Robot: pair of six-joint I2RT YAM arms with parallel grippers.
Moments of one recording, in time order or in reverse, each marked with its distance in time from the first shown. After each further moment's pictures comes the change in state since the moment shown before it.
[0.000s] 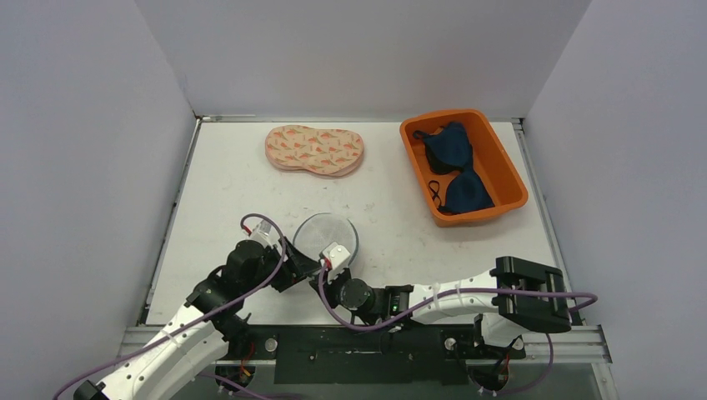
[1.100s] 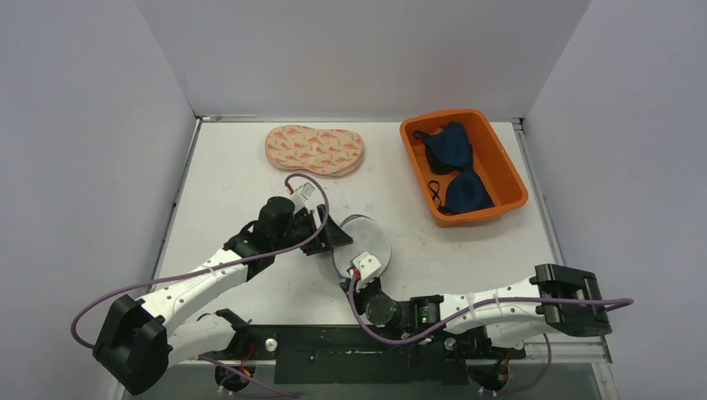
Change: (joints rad) left arm -0.014 0.557 0.265 0.351 0.193 0.177; right arm 0.085 -0.268 -0.181 -0.160 0.241 0.021
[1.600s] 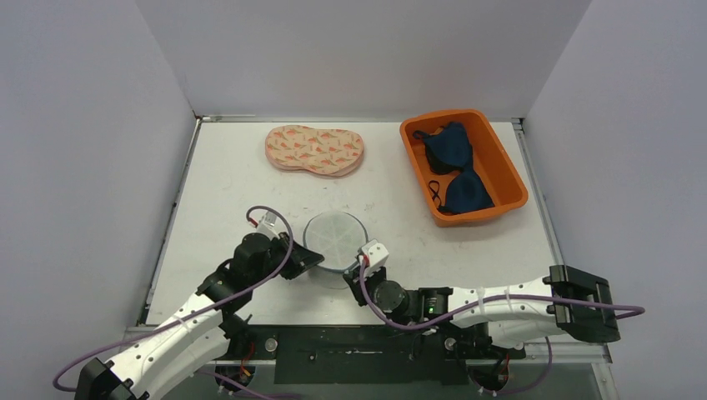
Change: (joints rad) left arm -0.001 -0.424 -0.281 -0.121 -0.237 -0.266; right arm -0.098 -0.026 -0.008 0.017 -0.119 0.016
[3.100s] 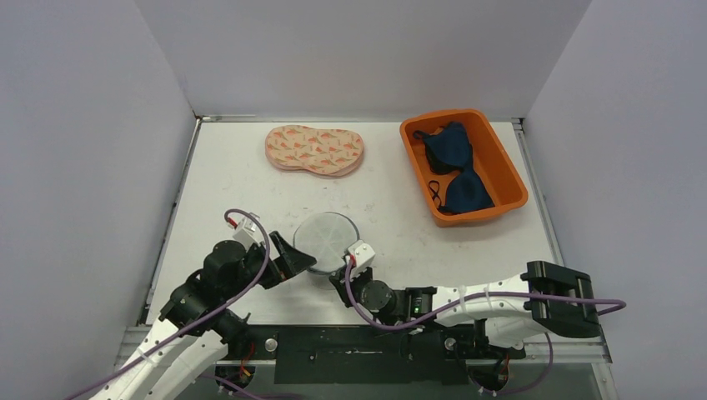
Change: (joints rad) left arm 0.002 -0.224 0.217 -0.410 0.005 0.202; right arm 0.011 0.100 0.048 0.083 -0.018 0.019
